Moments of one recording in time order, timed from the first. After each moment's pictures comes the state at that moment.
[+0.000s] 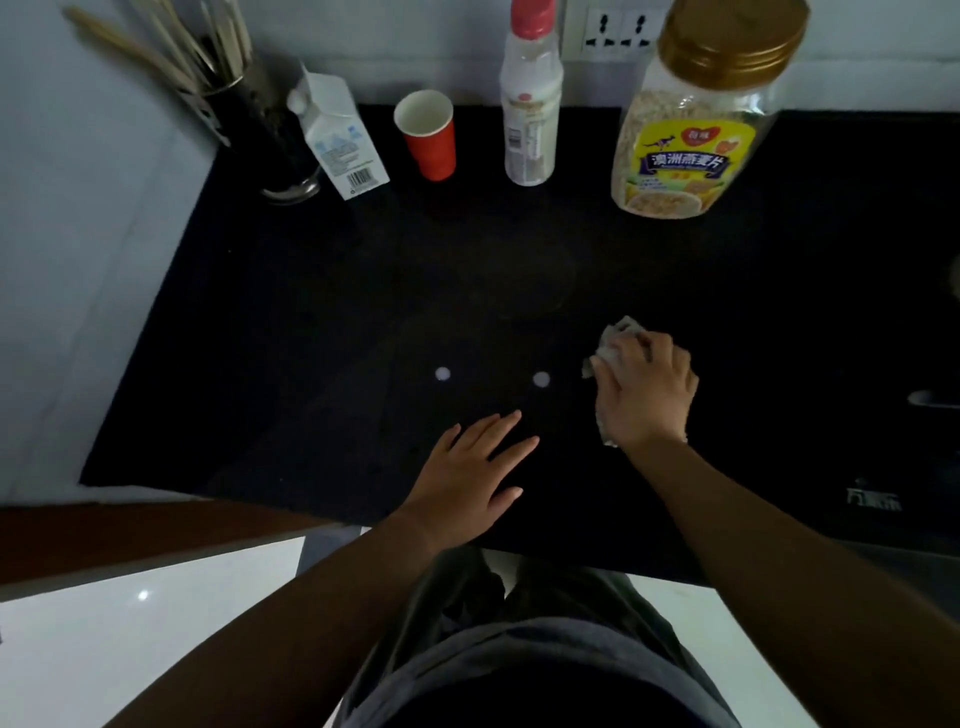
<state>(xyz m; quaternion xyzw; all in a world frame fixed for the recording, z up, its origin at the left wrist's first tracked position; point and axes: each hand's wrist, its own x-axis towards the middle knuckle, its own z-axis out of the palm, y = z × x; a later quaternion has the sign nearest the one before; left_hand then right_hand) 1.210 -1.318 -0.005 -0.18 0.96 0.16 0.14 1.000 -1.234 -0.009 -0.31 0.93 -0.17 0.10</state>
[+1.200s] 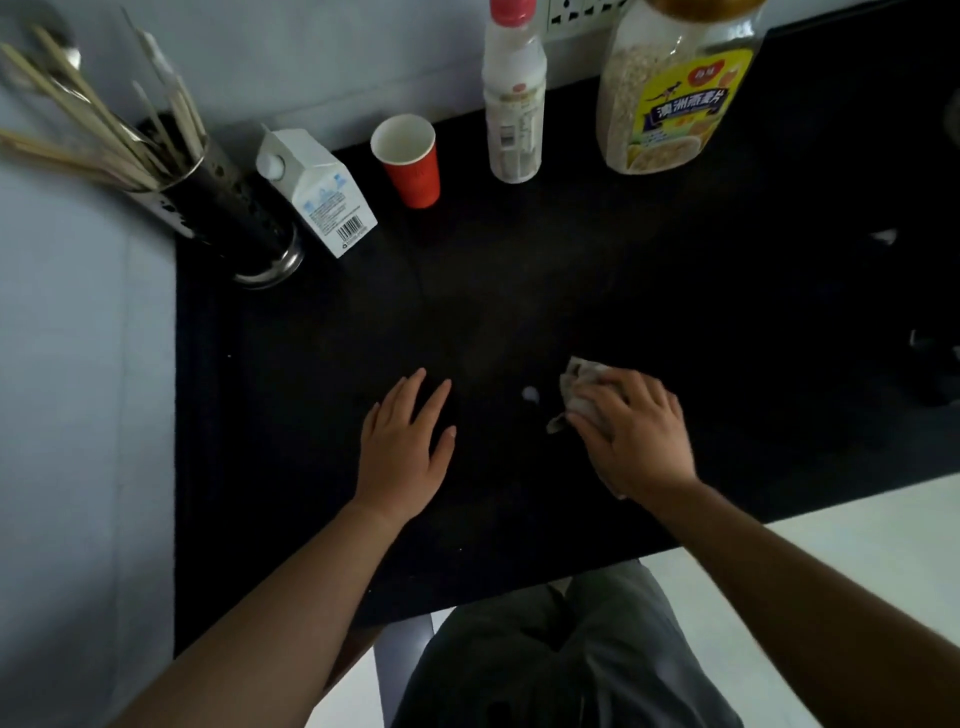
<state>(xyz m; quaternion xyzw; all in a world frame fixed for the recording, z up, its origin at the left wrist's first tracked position) 1.277 -1.515 -0.022 -0.19 0.97 0.15 0.07 1.139 -1.291 -0.018 -0.31 0.93 -0.19 0.03</state>
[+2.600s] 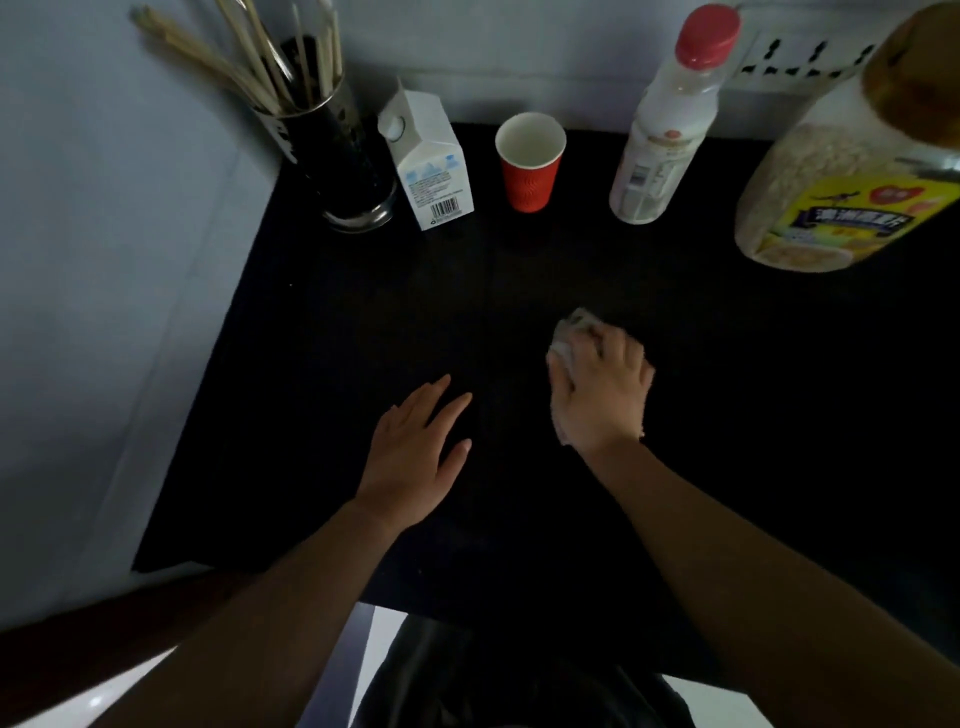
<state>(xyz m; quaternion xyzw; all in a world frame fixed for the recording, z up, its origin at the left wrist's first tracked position) 1.268 -1.487 -0.014 -0.34 0.91 0.21 0.07 1.067 -1.401 -0.019 -0.37 0.91 -0.17 0.07</state>
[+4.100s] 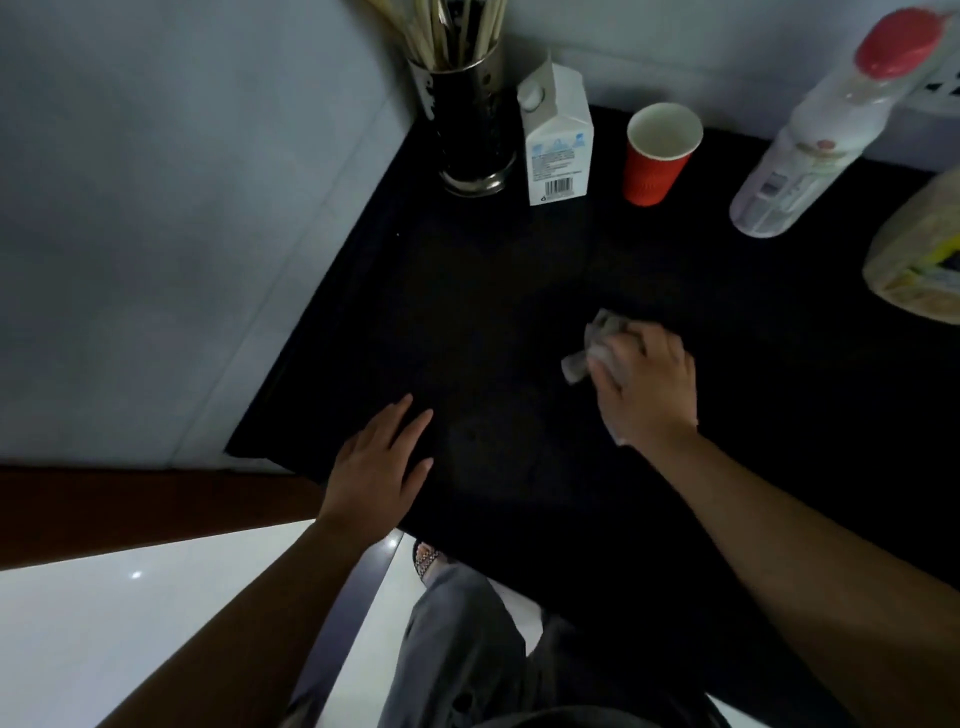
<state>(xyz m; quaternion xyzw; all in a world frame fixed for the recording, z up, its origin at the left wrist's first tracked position) 1.374 -1.460 -0.002 -0.48 0.86 0.15 0.08 1.068 -1.411 -0.025 -0.53 0.82 -0.18 0.11</state>
